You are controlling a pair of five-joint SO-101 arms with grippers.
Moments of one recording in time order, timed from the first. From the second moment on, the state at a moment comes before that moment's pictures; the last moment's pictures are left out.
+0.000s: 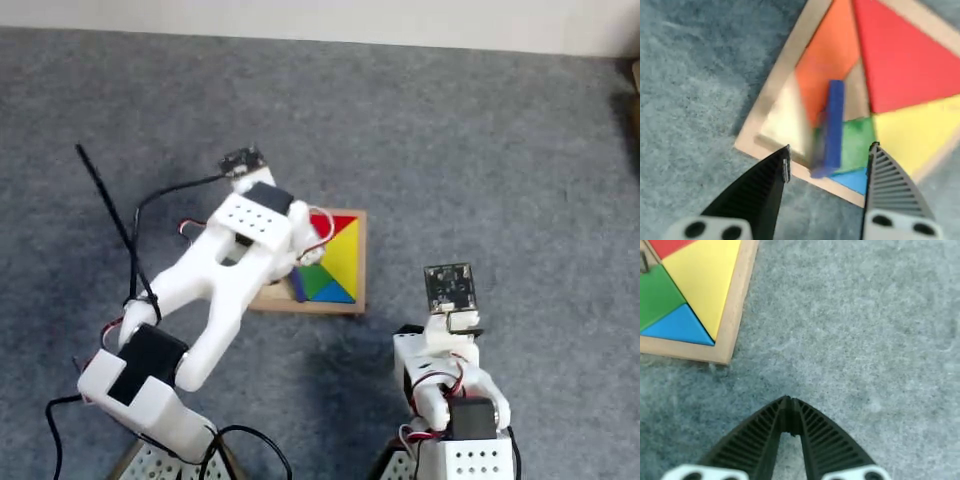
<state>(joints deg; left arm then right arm) 19.1 5.9 18.5 69.6 60.4 -7.7 -104.3 95.7 67.0 6.3</state>
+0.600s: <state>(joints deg) 13.7 5.9 17.4 74.6 58.1 -7.7 -104.3 95.7 67.0 6.3</state>
